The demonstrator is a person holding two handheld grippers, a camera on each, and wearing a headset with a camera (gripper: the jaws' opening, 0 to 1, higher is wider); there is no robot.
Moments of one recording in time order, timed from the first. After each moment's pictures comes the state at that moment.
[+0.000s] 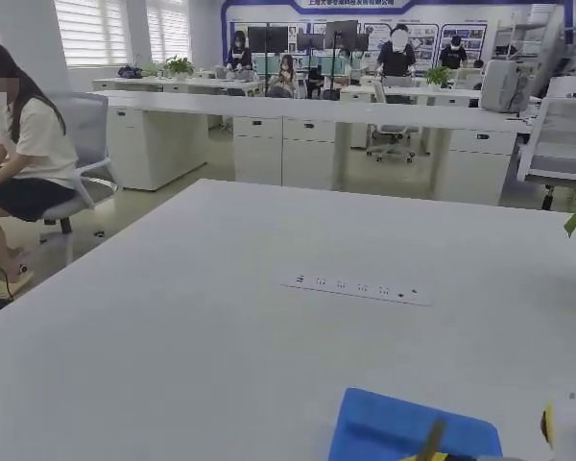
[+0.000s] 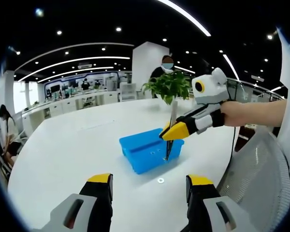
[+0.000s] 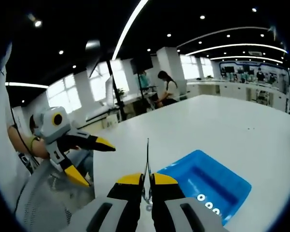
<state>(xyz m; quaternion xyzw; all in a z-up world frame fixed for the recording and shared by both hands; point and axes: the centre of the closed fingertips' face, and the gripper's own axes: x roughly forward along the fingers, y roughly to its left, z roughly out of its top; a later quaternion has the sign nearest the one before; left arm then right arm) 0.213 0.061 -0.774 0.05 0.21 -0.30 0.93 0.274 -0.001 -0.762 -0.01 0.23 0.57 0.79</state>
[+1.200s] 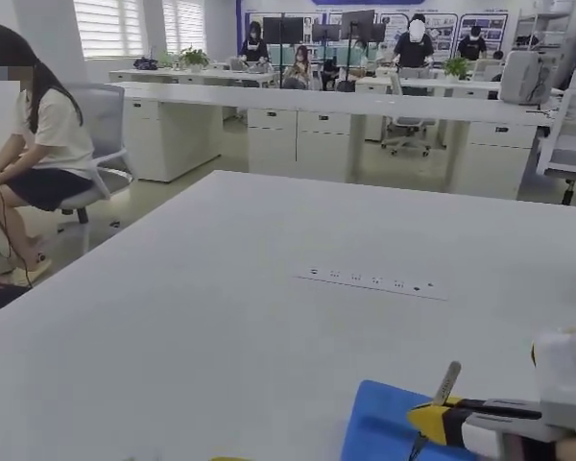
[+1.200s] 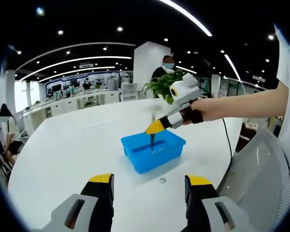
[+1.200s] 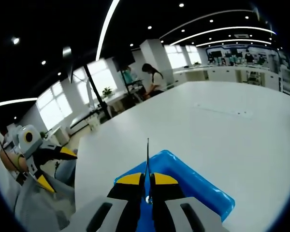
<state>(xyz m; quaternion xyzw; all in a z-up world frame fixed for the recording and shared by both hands) 0.214 0.064 -0.774 0.05 0.21 -0.30 0.93 0.354 -0.009 -0.796 0.02 0.29 0.53 0.80</state>
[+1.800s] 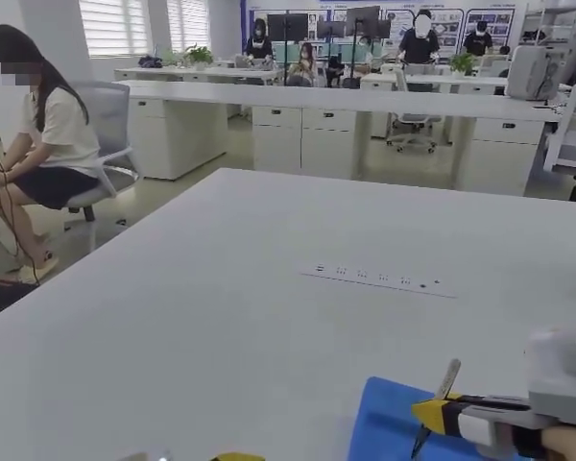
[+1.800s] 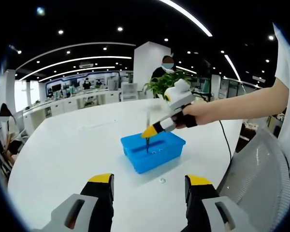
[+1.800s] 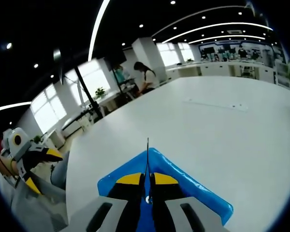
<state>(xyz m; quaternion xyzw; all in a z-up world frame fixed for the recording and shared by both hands) 0.214 0.064 -0.775 0.05 0.21 -0.30 0.93 0.371 -0.006 -0.818 0.02 0.31 0.51 0.80</state>
